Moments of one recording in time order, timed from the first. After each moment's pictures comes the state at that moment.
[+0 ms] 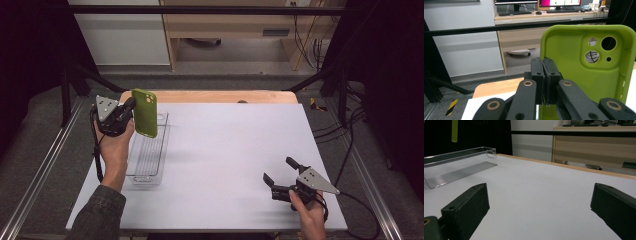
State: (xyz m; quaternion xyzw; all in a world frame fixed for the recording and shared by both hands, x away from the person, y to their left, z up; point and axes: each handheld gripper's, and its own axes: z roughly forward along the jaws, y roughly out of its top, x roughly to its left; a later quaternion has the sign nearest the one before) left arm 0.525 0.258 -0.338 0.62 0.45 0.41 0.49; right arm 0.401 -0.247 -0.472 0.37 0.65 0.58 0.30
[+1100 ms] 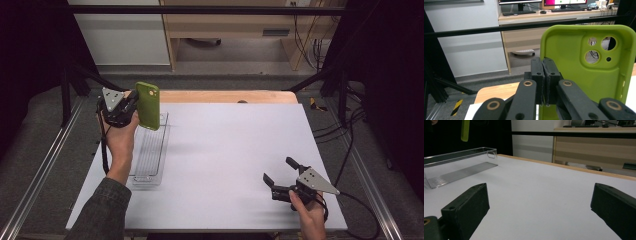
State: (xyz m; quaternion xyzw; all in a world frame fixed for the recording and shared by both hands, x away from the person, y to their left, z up) left arm 0.553 0.250 -0.339 0.61 0.46 0.43 0.48; right arm 0.401 -0.247 -0.472 0.37 0.65 0.59 0.30
